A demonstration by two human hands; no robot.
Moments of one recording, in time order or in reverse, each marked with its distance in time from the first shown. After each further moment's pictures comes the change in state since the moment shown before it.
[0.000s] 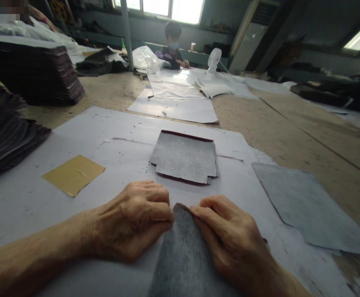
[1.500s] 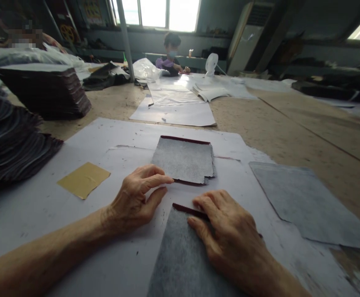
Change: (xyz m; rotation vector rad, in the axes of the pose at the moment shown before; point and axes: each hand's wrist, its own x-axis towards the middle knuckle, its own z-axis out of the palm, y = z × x) left_hand 0.005 -0.013 0.011 0.160 0.397 -0.162; right_hand -0.002 -0.005 -0.002 -0.114 -0.017 0.191
